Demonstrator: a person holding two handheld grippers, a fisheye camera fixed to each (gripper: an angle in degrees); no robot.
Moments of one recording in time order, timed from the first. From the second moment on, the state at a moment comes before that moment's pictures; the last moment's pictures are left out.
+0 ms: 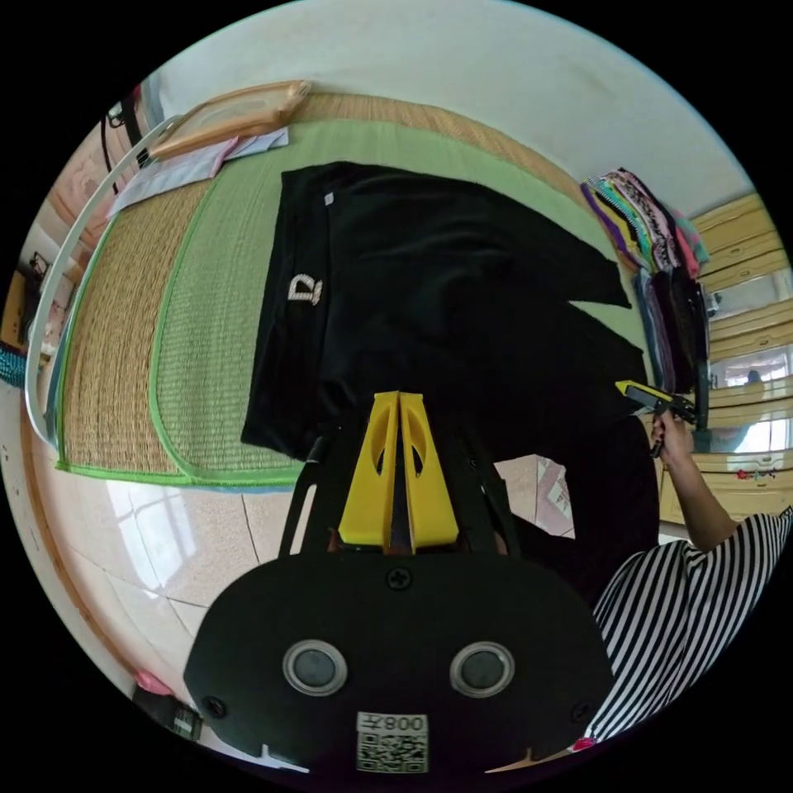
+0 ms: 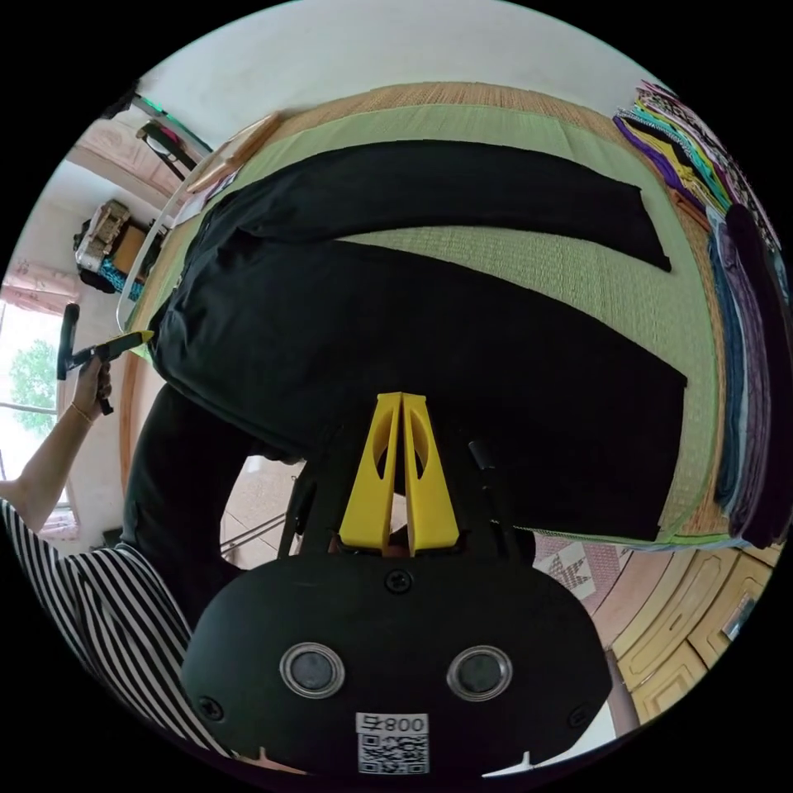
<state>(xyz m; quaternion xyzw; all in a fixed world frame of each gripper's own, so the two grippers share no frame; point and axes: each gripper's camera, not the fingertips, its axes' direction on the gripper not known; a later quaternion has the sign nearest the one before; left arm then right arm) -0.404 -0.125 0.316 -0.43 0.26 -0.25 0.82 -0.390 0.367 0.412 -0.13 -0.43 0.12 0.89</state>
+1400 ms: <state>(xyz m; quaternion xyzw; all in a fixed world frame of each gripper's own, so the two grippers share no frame) 0.187 -0.591 0.656 -0.30 0.43 0.12 0.84 -0.181 0.552 0.674 -0.04 -0.30 0.29 0.91</state>
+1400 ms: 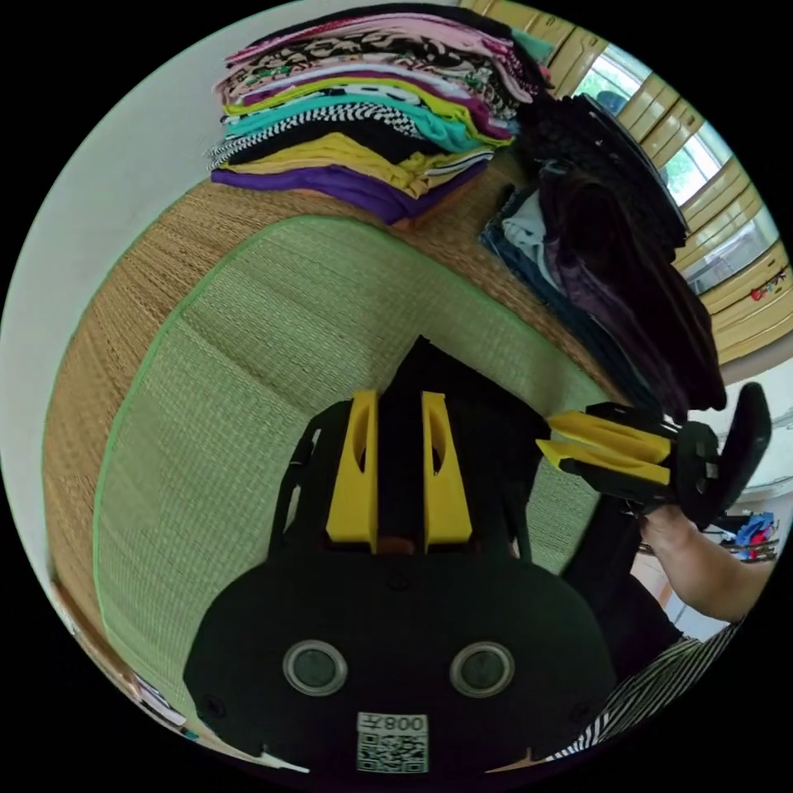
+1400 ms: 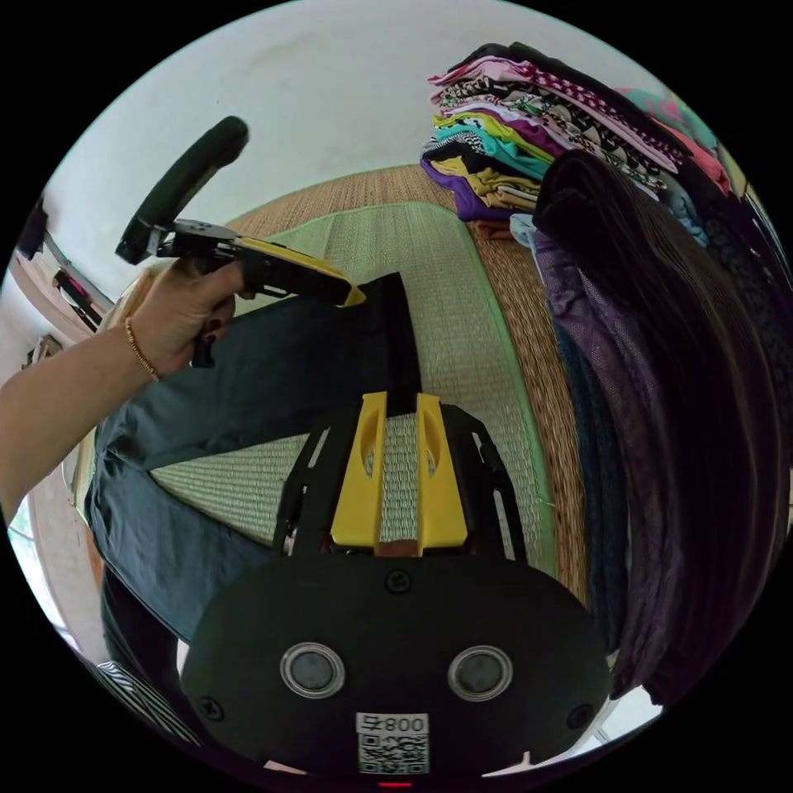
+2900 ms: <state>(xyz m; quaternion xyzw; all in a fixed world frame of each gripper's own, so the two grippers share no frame) 0.206 -0.548 0.575 -0.33 0.52 0.21 0.76 -0.131 0.685 0.620 -0.14 -0.32 0.35 0.87</state>
